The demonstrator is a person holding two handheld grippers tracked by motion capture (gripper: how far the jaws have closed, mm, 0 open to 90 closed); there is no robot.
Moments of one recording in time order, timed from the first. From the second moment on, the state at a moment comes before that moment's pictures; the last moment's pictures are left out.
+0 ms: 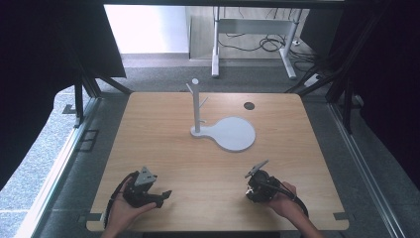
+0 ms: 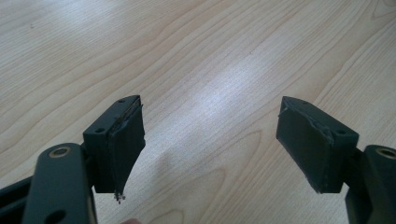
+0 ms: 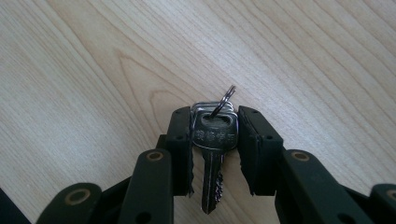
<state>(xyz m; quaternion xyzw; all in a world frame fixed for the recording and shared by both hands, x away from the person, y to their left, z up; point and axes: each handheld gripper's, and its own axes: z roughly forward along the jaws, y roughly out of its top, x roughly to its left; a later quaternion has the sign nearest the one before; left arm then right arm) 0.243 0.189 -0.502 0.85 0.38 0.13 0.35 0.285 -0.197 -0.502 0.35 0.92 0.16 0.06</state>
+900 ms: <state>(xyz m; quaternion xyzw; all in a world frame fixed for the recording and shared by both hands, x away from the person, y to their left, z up) 0.243 0.193 -0.500 0.84 0.39 0.13 0.35 0.291 -0.206 -0.438 0.34 0.92 0.18 0.10</state>
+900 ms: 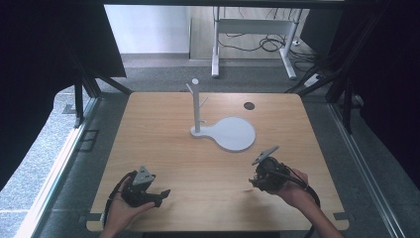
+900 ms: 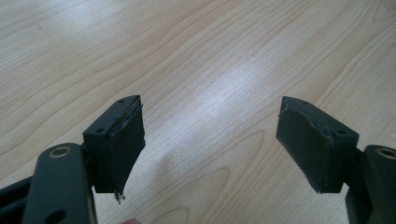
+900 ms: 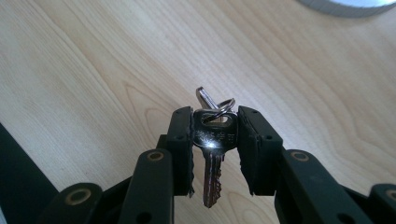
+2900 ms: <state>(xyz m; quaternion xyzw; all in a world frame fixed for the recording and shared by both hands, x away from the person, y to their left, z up) 0.246 0.200 -0.503 0.84 0.39 0.13 0.35 0.386 -0.182 -0.407 0.35 0.91 0.20 0.10</state>
